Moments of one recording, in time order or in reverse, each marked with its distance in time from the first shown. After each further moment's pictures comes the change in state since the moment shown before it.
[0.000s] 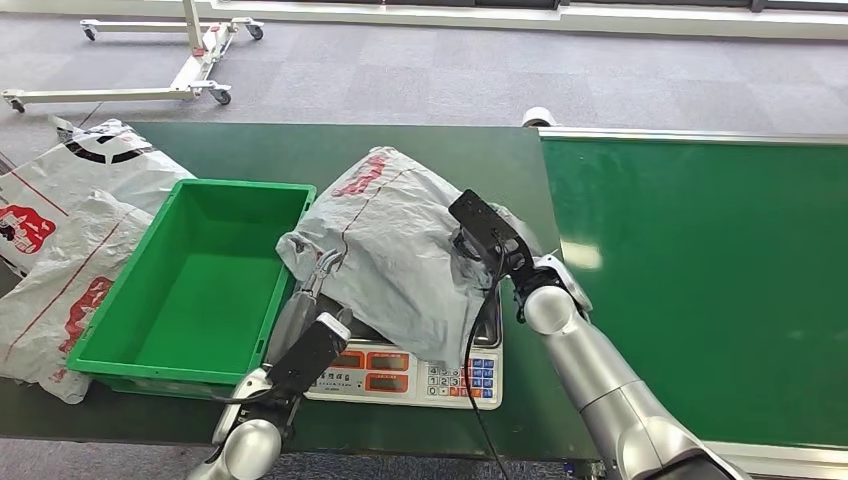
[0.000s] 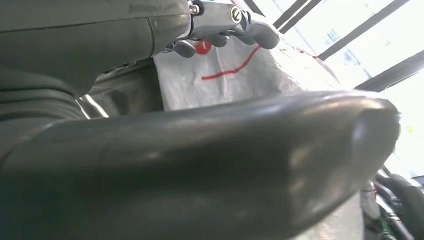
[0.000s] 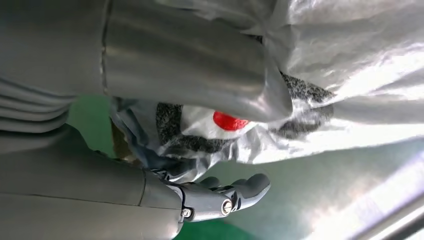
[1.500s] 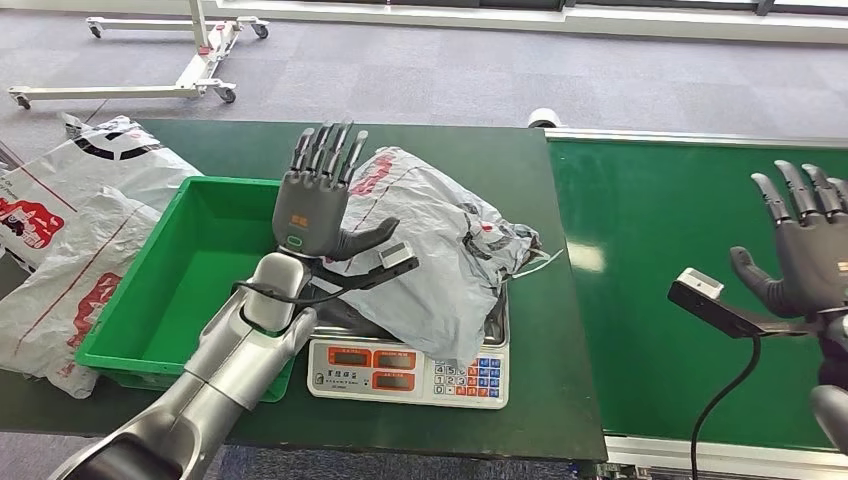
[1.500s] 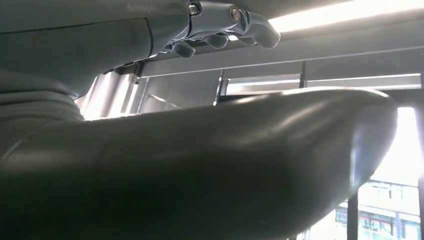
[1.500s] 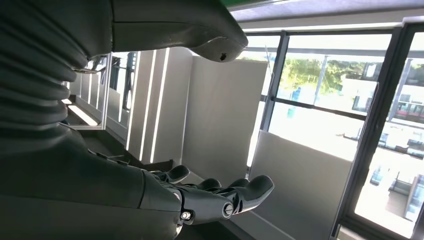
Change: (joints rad) left arm -0.607 -0.007 -0.113 0.555 -1.005 0.420 0.190; right arm 0.429 -0.895 -0.243 -0.826 0.639 0.008 -0.116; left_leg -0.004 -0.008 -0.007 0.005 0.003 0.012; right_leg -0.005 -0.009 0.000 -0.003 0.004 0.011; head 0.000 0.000
